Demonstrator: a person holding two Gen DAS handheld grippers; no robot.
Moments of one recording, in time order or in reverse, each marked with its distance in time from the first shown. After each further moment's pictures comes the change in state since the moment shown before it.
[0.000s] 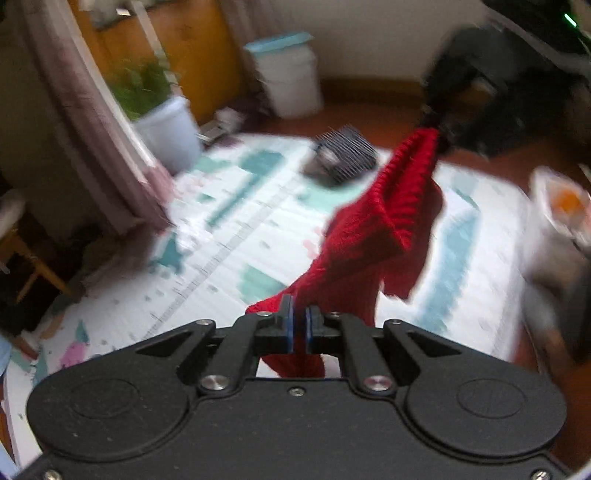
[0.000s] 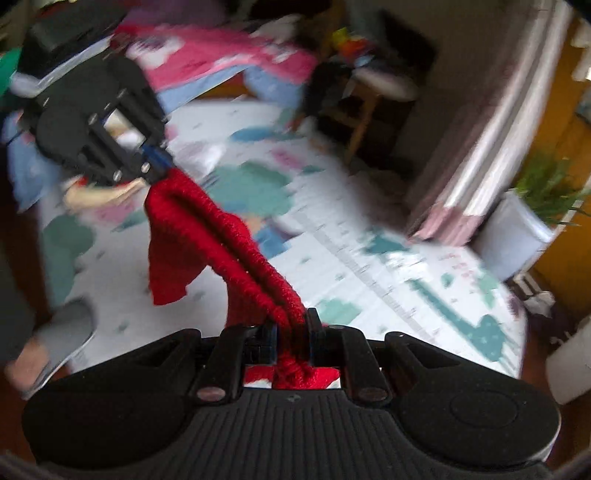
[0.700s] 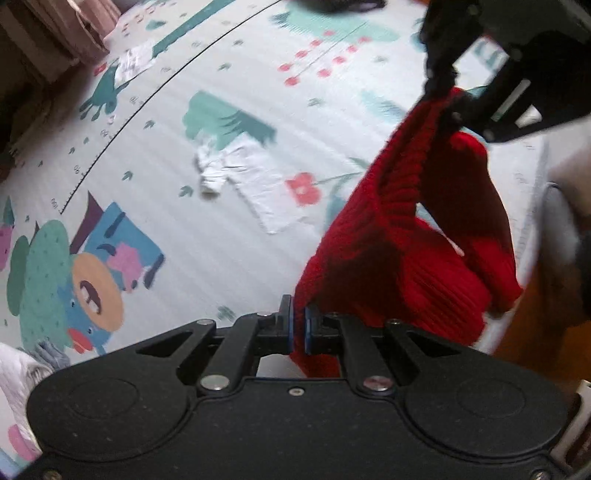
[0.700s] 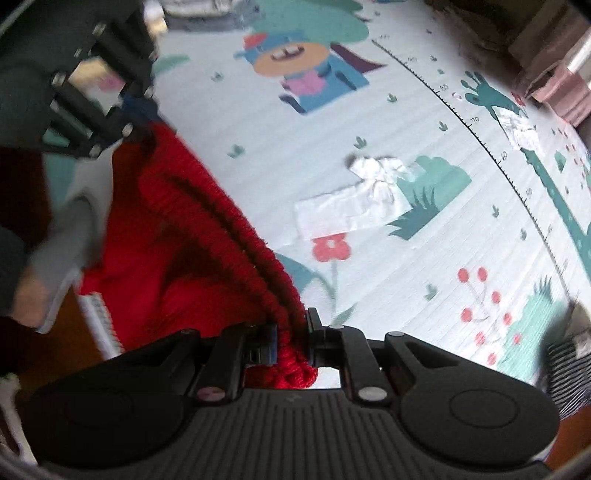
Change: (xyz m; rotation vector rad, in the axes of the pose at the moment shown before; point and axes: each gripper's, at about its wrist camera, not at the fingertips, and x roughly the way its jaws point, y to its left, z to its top) left arm 0.206 0.034 -0.043 -0.129 0.498 -0.105; right arm 0.235 -0.002 -0.022 0.027 0.519 0.198
